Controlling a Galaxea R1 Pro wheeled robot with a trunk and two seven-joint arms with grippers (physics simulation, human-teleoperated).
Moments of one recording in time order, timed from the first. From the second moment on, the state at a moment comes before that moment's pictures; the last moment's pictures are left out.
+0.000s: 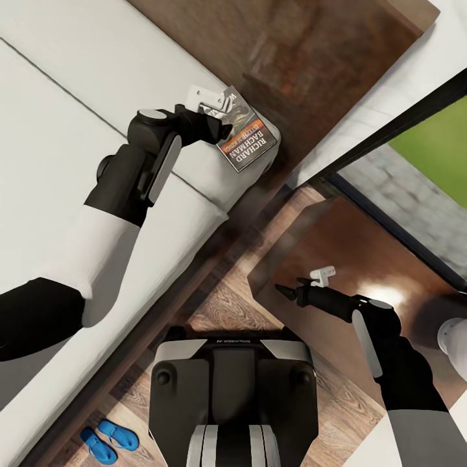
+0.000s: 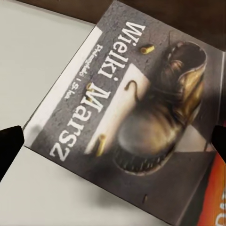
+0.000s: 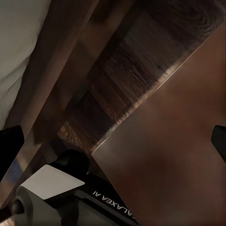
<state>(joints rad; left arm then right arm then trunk) -1.57 -0.10 -0.34 -1.00 0.02 0.63 -0.13 -0.59 -0.11 -0.05 -1.40 -0.12 0.63 0.68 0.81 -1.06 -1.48</state>
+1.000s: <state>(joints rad) -1.56 -0.10 -0.34 -1.00 0.02 0.64 -0.14 -0.59 -0.11 -0.05 -1.40 -0.12 0.63 0.68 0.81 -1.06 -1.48</state>
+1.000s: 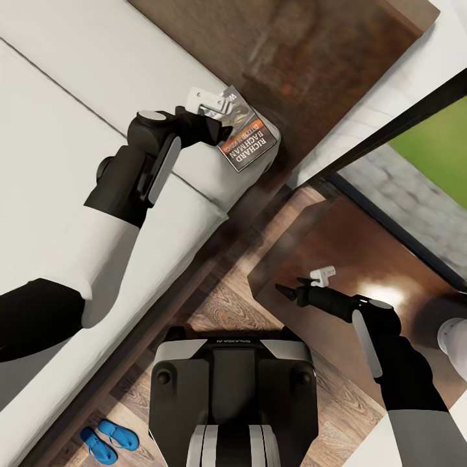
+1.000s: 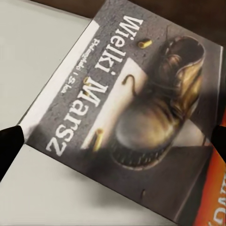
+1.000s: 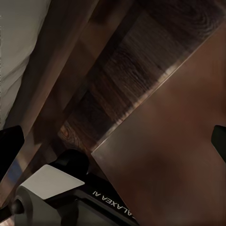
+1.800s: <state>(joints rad) -1.56 -0.08 -0.34 -1.01 0.03 0.64 -0.13 -0.59 -0.10 -0.05 -1.40 -0.12 0.63 0.67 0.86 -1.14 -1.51</state>
